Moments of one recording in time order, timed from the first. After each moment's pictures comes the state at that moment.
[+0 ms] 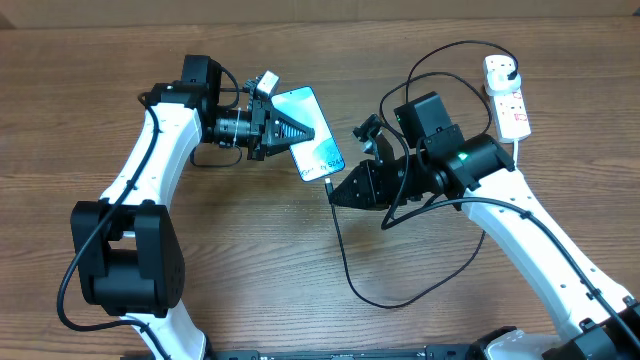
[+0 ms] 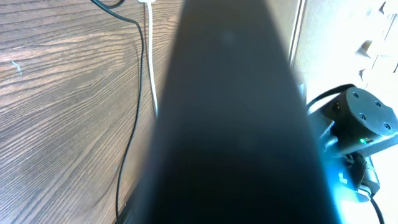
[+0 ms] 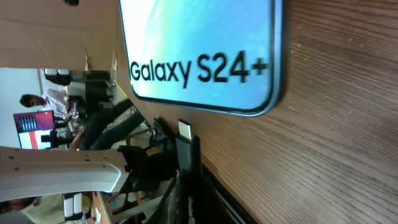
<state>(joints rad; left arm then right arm) -0.09 1.91 1.50 -1.00 1.36 -0.15 0.45 1.50 1.26 -0.88 -0.83 0.36</state>
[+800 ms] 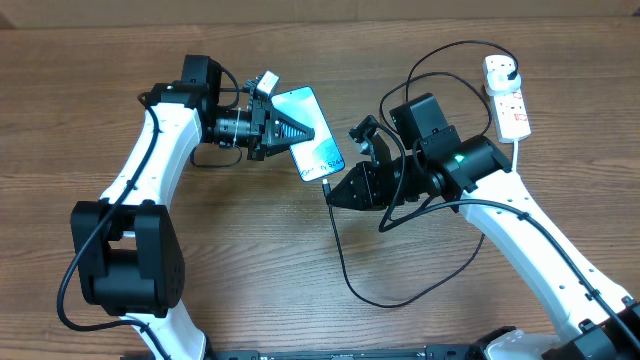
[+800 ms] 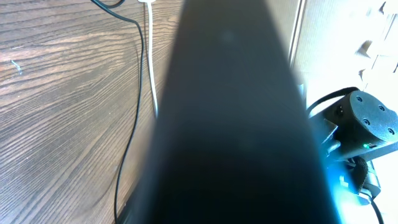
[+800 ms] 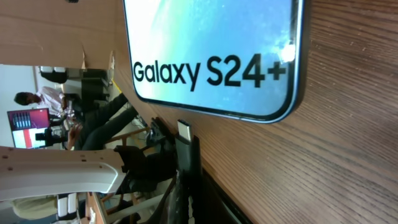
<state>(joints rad) -0.09 1.91 1.50 -1.00 1.36 -0.15 0.46 1.50 1.26 -0.87 -0.82 0.36</state>
